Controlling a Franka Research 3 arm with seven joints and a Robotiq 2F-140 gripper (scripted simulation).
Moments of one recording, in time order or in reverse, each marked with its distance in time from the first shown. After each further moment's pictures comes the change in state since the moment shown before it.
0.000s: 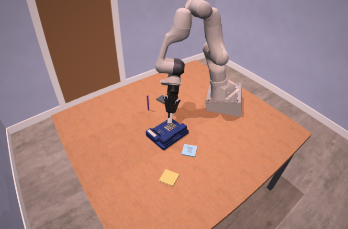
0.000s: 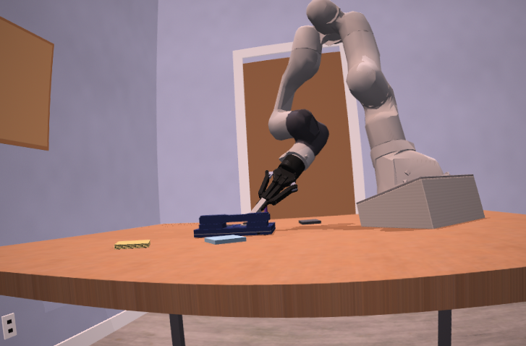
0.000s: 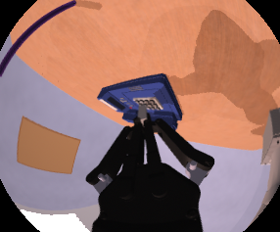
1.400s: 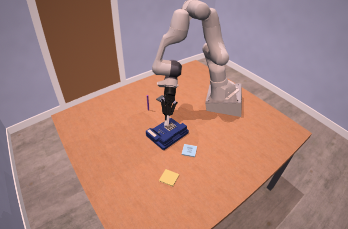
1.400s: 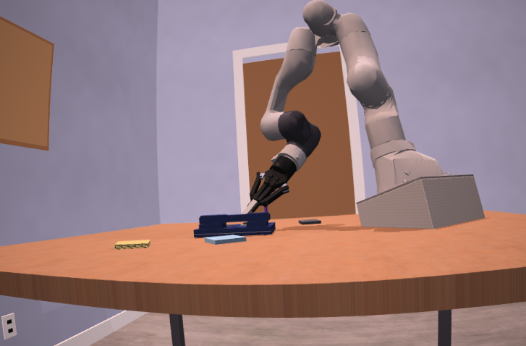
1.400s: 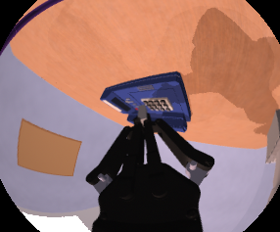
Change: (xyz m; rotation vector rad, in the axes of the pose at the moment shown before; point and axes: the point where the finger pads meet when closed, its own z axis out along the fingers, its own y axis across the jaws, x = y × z) arm 0.001 -0.021 0.018 -0.006 -0.001 0.016
